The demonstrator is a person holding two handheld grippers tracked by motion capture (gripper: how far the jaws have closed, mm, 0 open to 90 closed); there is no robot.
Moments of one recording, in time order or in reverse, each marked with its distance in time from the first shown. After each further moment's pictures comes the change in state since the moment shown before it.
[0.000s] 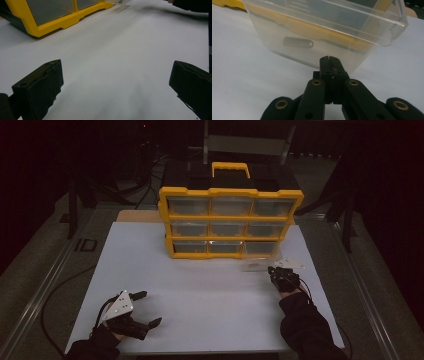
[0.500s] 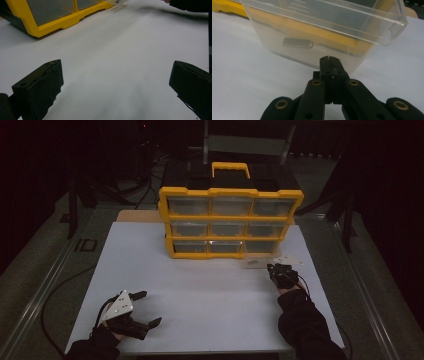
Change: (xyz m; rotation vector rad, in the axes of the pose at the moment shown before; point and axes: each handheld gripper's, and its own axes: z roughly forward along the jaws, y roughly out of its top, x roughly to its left) left arm 0.000 0.000 0.000 -0.001 0.000 0.000; right arm -0.003 0.007 0.009 0.000 -0.004 0.025
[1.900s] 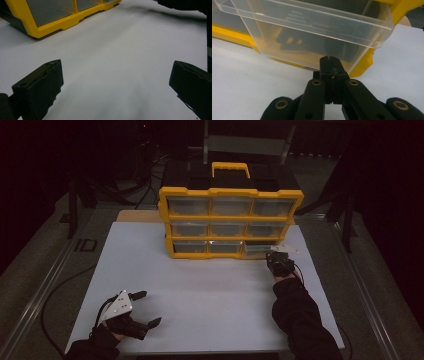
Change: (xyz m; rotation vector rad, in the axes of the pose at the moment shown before) left arm 0.001 0.000 -0.001 -0.008 -0.005 -0.002; right arm -0.007 0.026 0.026 -0.006 -0.052 0.042
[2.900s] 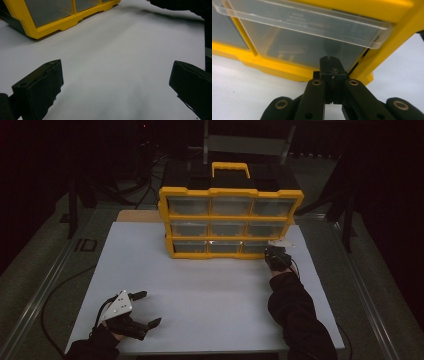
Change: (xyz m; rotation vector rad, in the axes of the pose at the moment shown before) left arm -0.001 0.000 0.000 -0.005 -0.009 0.000; right arm 0.000 0.012 0.016 -0.006 -0.042 0.014
